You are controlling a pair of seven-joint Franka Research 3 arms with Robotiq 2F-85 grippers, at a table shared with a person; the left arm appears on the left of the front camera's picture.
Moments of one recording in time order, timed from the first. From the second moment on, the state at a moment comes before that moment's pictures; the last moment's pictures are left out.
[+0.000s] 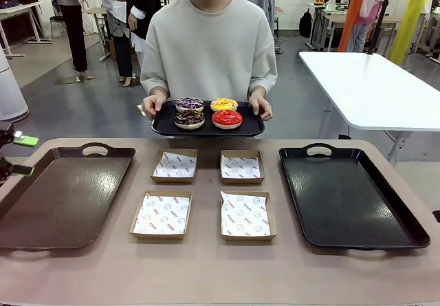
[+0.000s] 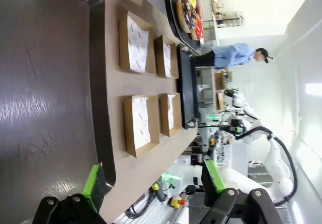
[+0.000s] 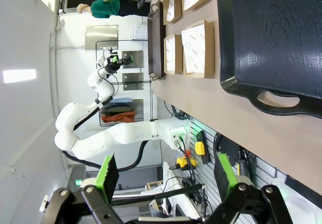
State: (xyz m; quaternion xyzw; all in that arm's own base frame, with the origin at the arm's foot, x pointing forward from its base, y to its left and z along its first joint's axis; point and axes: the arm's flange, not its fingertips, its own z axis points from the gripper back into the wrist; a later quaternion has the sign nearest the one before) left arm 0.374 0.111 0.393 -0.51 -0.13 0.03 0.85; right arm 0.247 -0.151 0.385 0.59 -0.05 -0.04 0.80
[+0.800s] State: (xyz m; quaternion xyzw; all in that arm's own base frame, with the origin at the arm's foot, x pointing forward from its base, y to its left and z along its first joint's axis) left arm 0.509 -0.085 0.474 -0.15 -0.15 -0.02 0.98; right arm 0.247 -0.150 0.385 0.59 -0.05 -0.04 0.80
